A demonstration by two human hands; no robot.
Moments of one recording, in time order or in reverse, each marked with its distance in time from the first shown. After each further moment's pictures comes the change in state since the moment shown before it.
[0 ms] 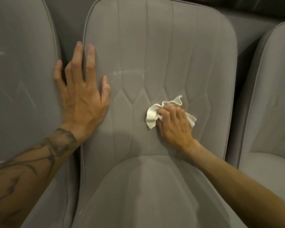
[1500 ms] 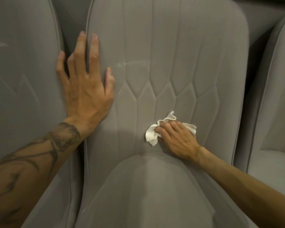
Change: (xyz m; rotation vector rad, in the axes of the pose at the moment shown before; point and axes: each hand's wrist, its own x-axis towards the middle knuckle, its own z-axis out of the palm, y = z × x) left_hand 0.001 0.001 0.003 -0.013 0.021 -0.008; right_hand -0.044 -0.002 0.009 -0.056 -0.176 -0.318
